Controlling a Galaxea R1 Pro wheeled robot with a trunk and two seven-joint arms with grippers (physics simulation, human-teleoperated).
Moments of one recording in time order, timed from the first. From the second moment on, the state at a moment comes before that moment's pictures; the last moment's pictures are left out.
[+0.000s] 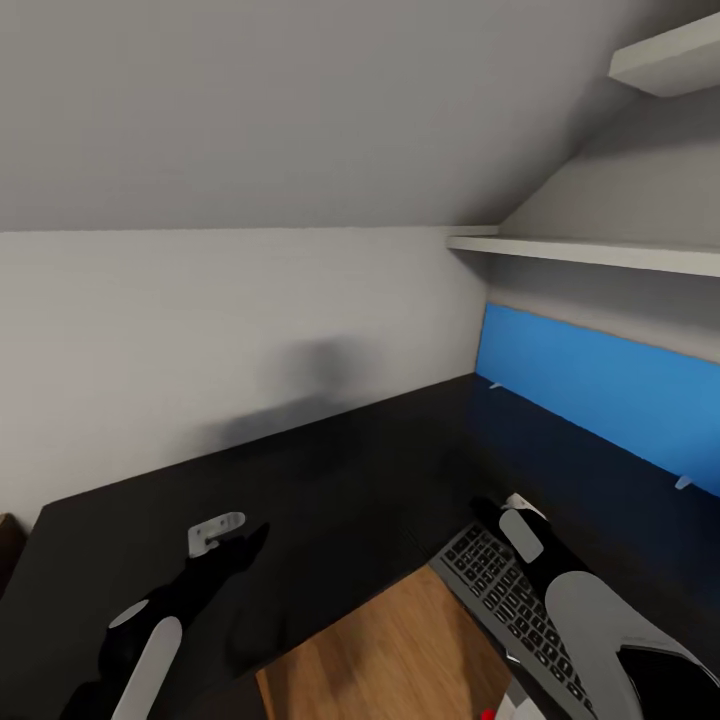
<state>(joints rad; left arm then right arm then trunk) -0.14 0.05 -0.04 -1.57 0.54 0.49 0.12 -0.82 -0.04 -0.10 -0.42 -0.66 0.26 -0.27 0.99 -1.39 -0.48</state>
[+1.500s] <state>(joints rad) -0.14 0.05 -0.04 -1.57 0.54 0.49 0.12 -0.81 -0.02 -0.10 -0.40 -0.67 0.25 -0.27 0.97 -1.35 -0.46</state>
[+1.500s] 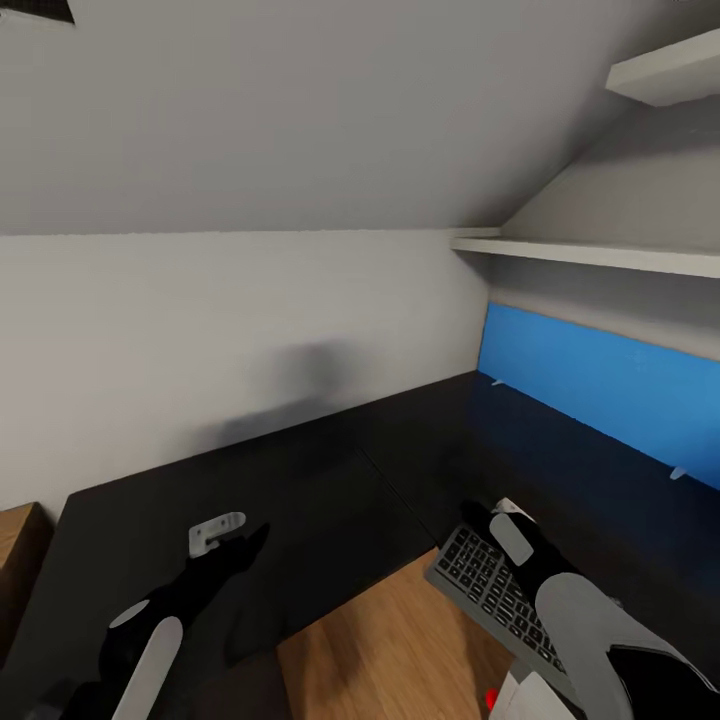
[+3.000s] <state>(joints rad) -0.14 0.05 -0.04 -1.57 0.54 0.49 0.12 -0.81 -0.01 0.06 -0.38 -0.62 0.26 -0.33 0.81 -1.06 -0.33</state>
